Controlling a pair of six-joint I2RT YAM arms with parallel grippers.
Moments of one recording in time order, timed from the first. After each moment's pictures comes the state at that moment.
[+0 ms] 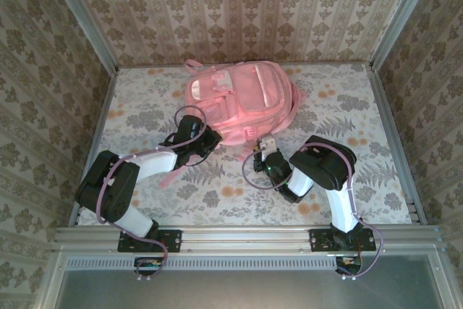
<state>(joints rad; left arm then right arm) -0.55 1.54 0.68 0.20 0.24 -1.25 0.73 2.03 0.45 1.24 0.37 0.18</state>
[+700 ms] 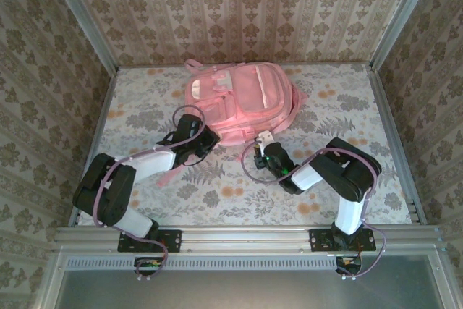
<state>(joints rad) -0.54 1.51 0.70 0.08 0.21 -1.22 0.69 1.82 0.51 0.82 0.31 0.10</state>
